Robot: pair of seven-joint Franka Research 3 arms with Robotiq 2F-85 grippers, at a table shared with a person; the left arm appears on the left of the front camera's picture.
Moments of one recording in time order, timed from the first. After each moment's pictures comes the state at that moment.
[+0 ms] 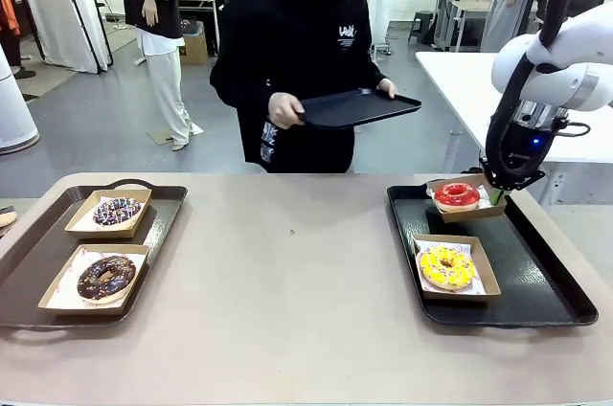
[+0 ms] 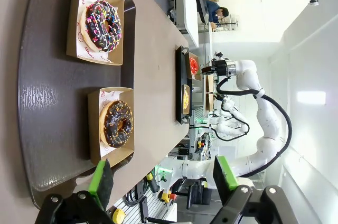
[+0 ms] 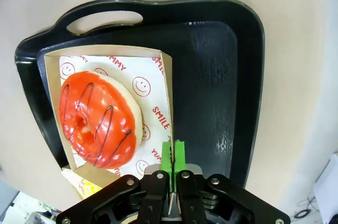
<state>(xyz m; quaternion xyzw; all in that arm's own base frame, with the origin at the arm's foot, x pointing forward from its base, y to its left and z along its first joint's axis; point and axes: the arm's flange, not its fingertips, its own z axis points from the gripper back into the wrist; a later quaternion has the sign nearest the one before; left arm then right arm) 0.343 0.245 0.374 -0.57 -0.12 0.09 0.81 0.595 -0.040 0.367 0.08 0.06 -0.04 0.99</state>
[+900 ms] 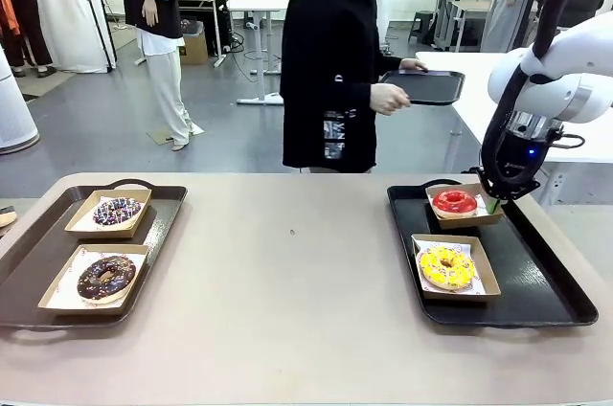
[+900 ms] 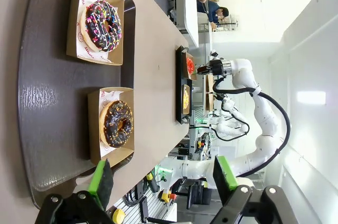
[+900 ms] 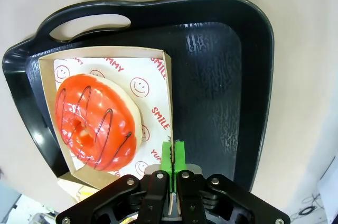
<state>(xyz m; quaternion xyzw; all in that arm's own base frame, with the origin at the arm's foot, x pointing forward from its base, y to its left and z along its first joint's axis) 0.343 0.245 0.374 -0.57 -0.12 0.09 0.81 0.599 -0.043 0.343 0.09 0.07 -0.05 0.99</state>
